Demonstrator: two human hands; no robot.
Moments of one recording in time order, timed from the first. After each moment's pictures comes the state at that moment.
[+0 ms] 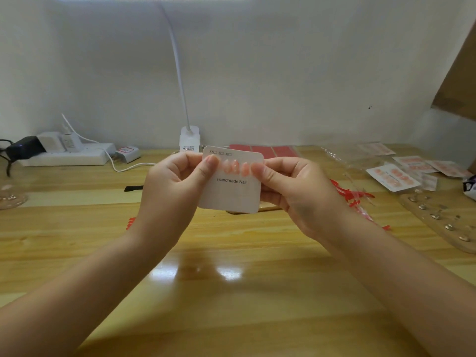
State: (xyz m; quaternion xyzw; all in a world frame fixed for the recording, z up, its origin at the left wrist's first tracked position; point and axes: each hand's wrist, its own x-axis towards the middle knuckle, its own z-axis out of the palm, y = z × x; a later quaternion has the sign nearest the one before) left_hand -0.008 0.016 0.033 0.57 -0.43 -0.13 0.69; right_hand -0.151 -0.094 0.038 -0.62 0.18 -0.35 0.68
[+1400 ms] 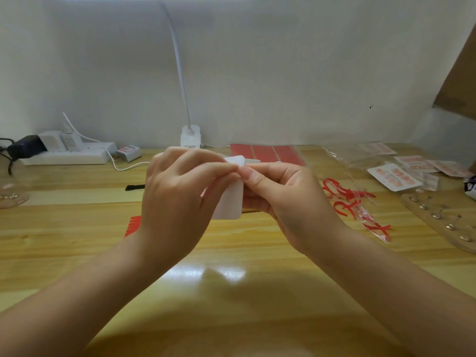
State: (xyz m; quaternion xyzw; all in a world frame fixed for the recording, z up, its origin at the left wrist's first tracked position) left_hand -0.010 0.022 0.031 0.58 -0.60 0.35 0.41; right_hand -0.147 -0.069 0.033 -0.65 0.16 -0.36 0.65
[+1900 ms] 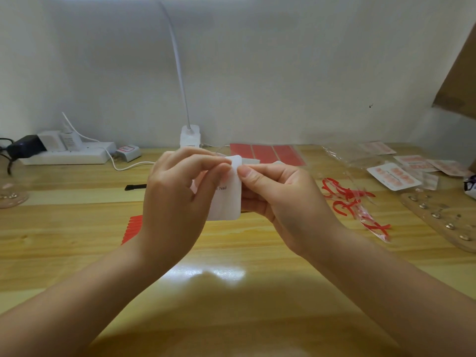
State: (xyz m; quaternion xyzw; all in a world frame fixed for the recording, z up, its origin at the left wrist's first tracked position) left_hand -0.011 0.020 0.027 0.59 -0.57 0.24 0.52; right_hand -0.146 -0.067 0.033 -0.62 0.13 -0.35 0.70
